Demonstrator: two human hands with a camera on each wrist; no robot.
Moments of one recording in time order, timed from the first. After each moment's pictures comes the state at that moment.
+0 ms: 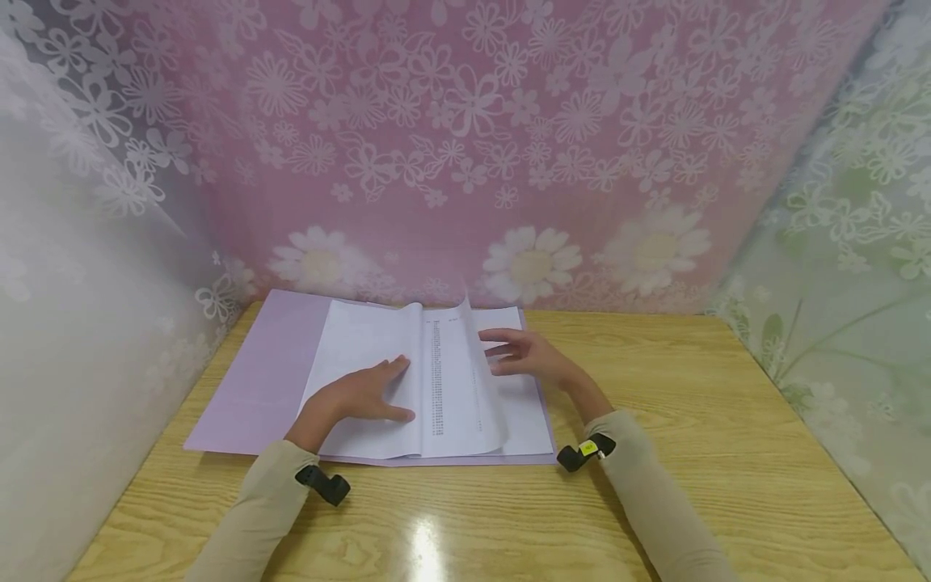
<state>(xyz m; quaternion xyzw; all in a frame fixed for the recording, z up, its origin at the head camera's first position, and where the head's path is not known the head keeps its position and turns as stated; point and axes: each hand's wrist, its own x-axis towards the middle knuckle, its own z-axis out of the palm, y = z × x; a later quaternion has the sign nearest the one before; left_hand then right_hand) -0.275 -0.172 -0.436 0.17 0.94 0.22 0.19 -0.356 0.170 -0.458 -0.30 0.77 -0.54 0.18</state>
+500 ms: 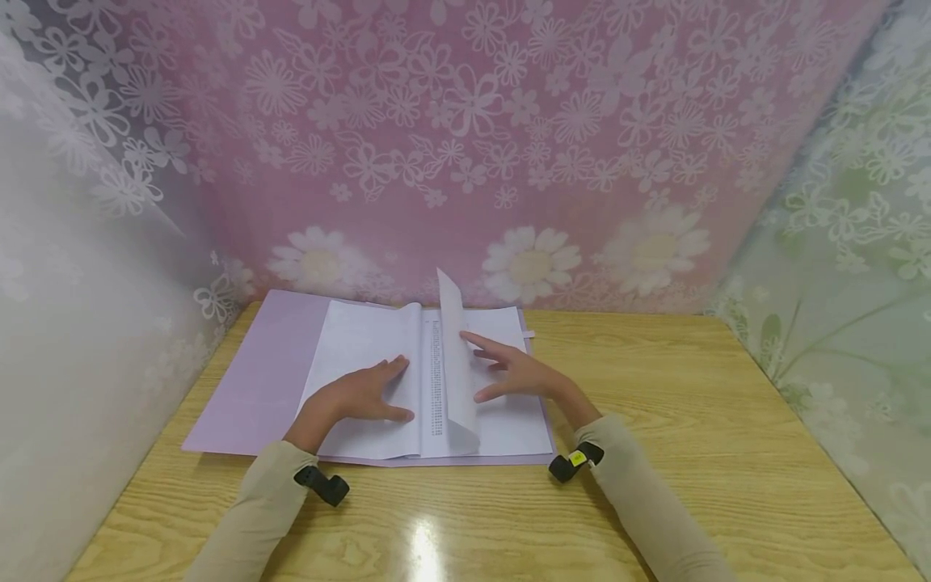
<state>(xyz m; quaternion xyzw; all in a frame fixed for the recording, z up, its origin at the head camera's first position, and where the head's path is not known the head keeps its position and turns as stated) -0.275 -0.173 -0.436 0.17 0.94 0.21 0.19 -0.341 0.146 -0.459 -0.35 0.80 -0.45 0.20</state>
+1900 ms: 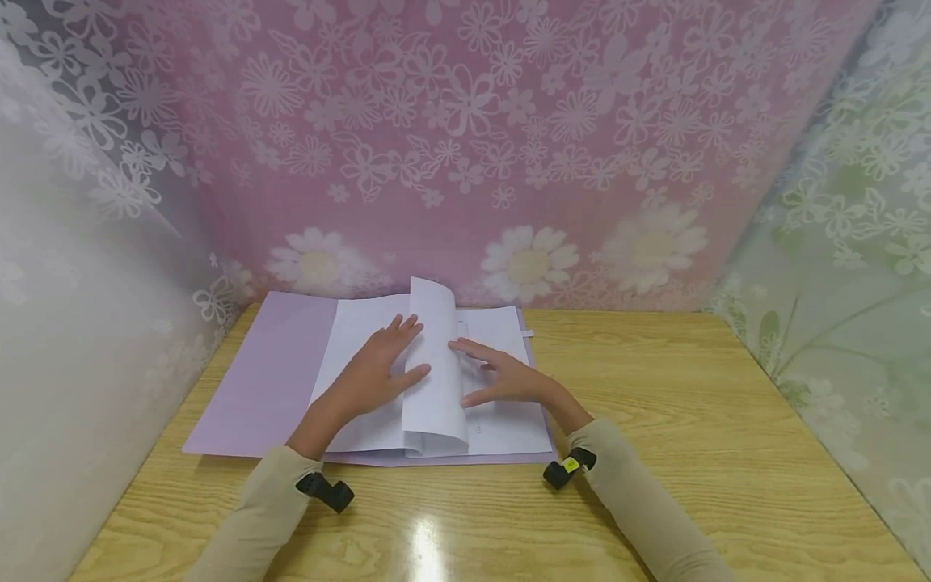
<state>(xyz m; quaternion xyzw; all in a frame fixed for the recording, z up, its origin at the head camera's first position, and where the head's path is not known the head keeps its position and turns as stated) -0.271 -0.153 -0.417 0.25 0.93 0.26 -0.06 -0.327 0.129 -0.457 -0.37 0.83 -0.40 0.16</state>
